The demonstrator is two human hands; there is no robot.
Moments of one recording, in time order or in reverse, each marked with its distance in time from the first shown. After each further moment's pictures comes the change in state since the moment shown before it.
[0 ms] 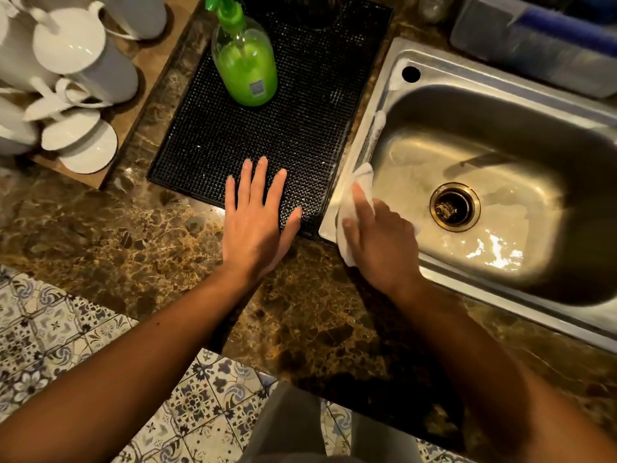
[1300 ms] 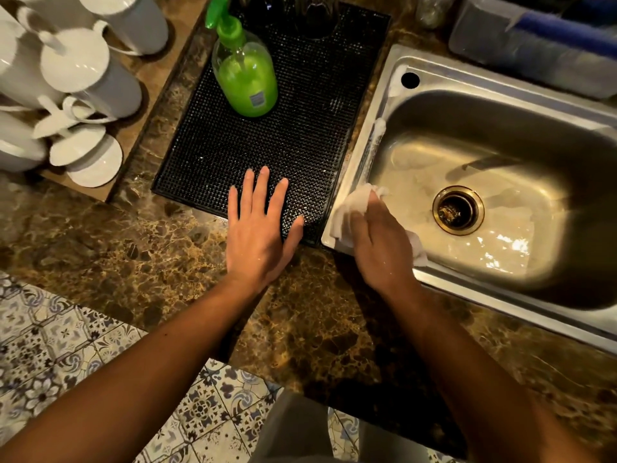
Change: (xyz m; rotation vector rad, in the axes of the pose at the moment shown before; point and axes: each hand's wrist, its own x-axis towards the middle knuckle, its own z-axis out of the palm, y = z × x) left_hand 0.000 0.000 -0.001 -0.049 0.030 0.004; right_hand 0.009 -0.012 0.002 0.409 0.095 0.151
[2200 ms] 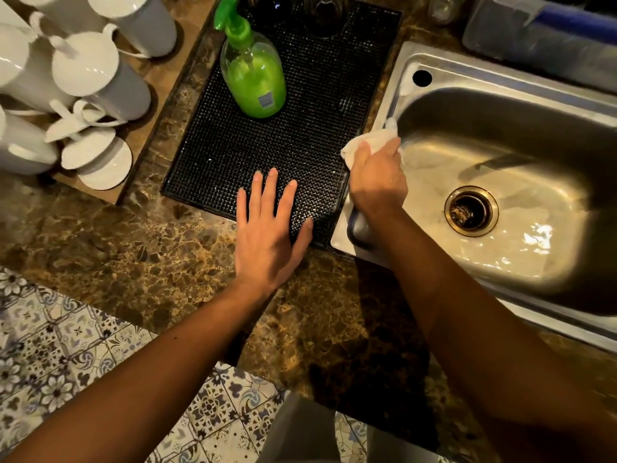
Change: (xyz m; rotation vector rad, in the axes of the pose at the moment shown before) left_hand 0.000 0.001 -0.001 -0.001 0.018 -0.004; right_hand 0.108 -0.042 0.009 -0.015 0.171 0.362
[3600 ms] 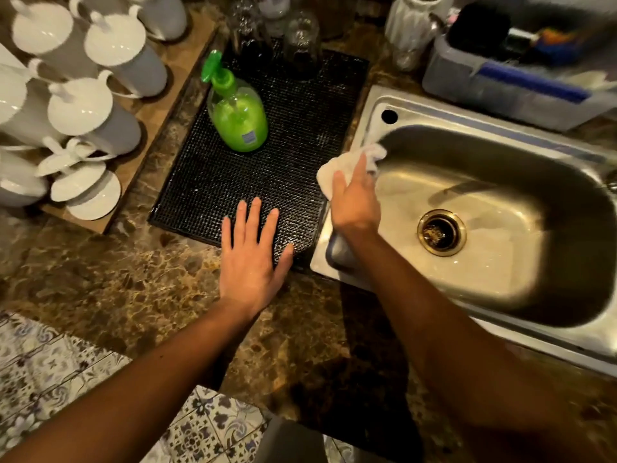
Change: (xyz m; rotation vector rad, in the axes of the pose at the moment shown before) left_hand -0.001 -0.002 -0.005 -0.009 -0.090 -0.004; right_hand 0.005 0.004 -0.005 0.056 -0.063 -0.107
